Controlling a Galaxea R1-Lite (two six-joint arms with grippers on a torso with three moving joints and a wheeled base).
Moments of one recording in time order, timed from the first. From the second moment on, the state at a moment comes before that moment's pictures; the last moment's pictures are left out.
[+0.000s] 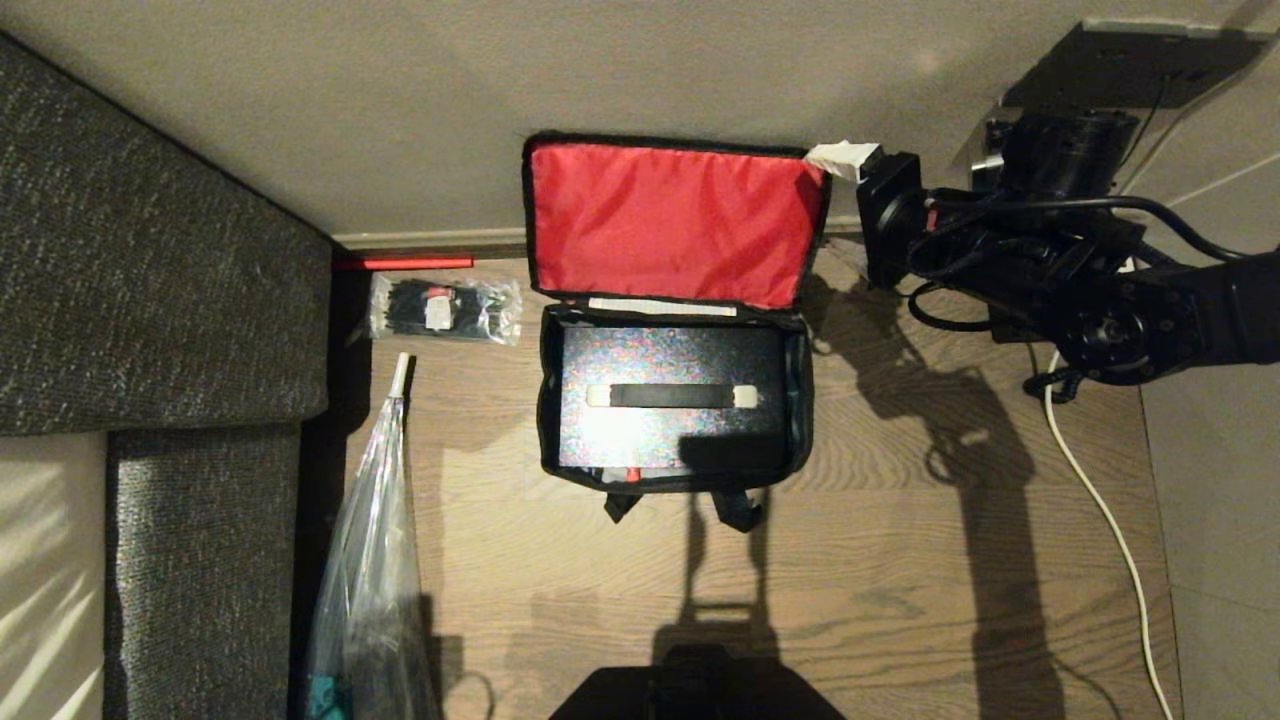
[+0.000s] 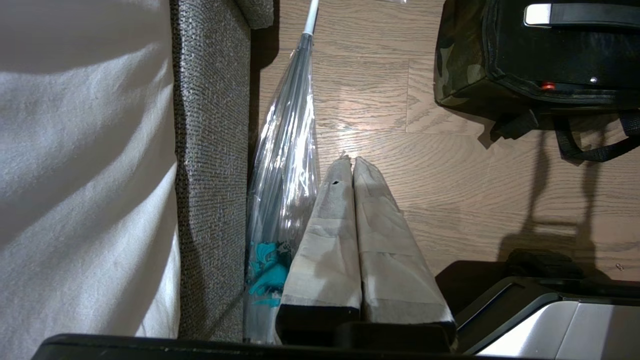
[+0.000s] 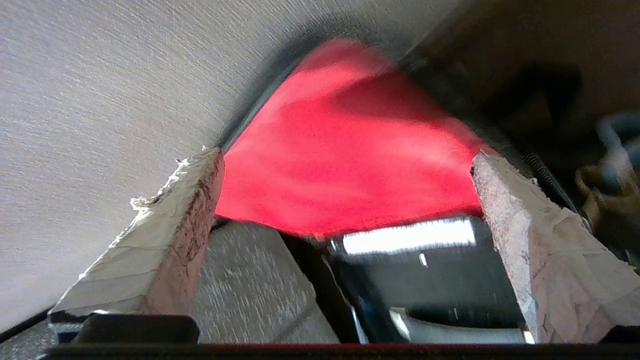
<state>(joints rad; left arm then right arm) 0.00 0.00 0.00 0.00 0.01 -0.01 0.33 1.90 -1.36 -0.68 0.15 1.02</state>
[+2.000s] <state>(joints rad) 0.00 0.00 0.00 0.00 0.01 -0.01 0.02 0.32 -0.07 0.04 0.17 -0.15</state>
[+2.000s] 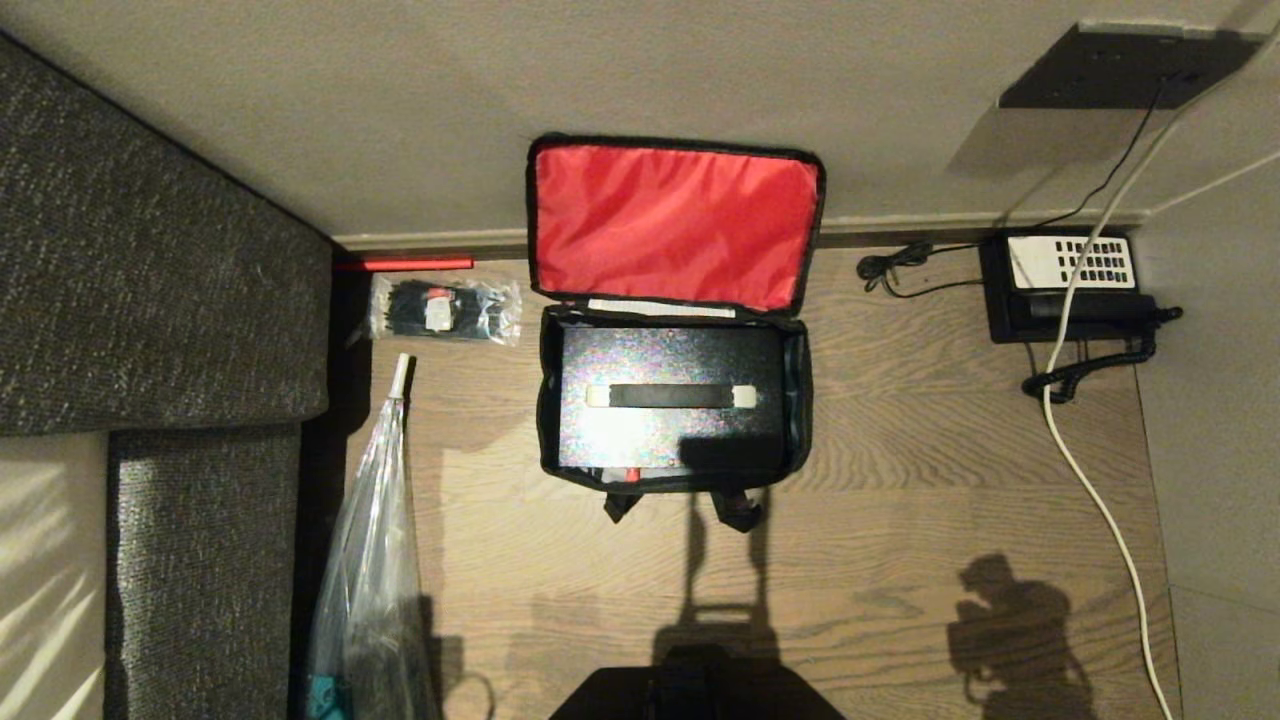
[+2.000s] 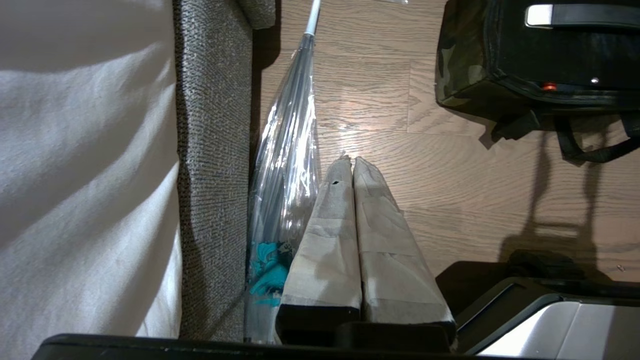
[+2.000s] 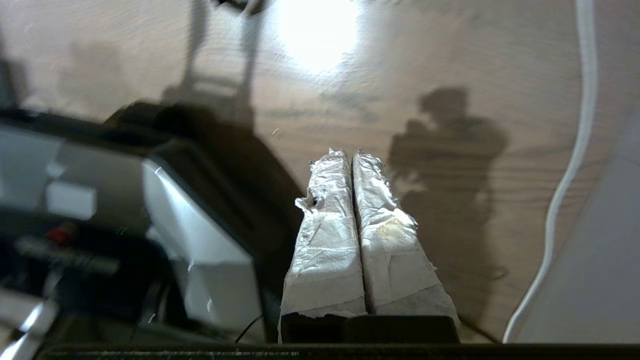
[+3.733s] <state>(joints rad) 0.00 0.00 0.00 0.00 0.01 -0.01 0.00 0.00 0.00 0.00 0.02 -0.06</state>
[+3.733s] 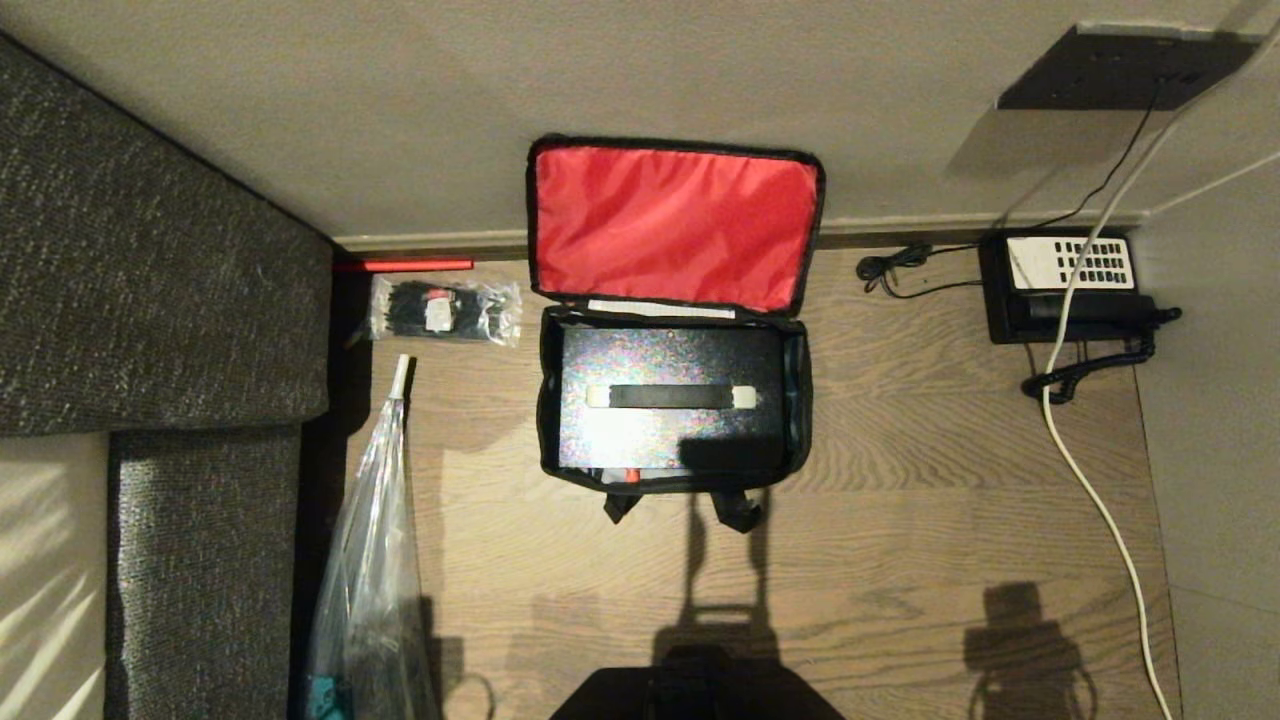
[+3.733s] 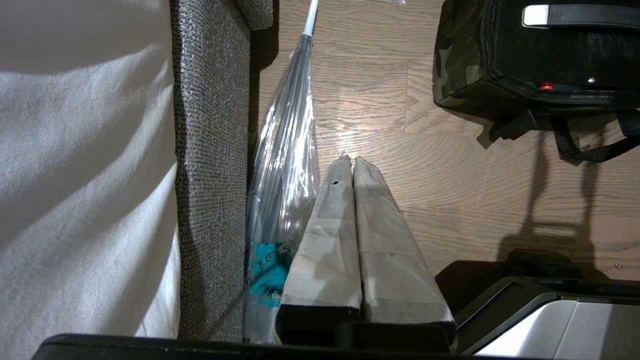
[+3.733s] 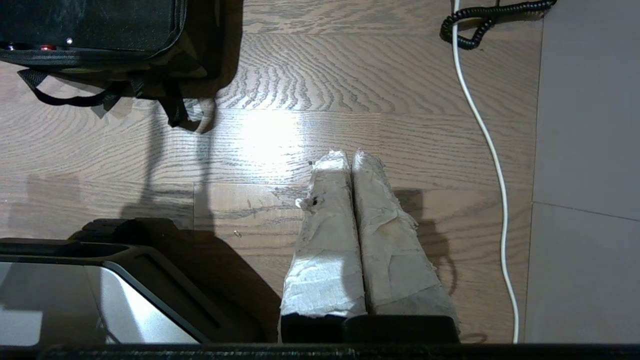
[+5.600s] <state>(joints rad) 0.00 0.00 0.00 0.00 0.01 -0.01 0.00 0.00 0.00 0.00 0.02 -0.06</state>
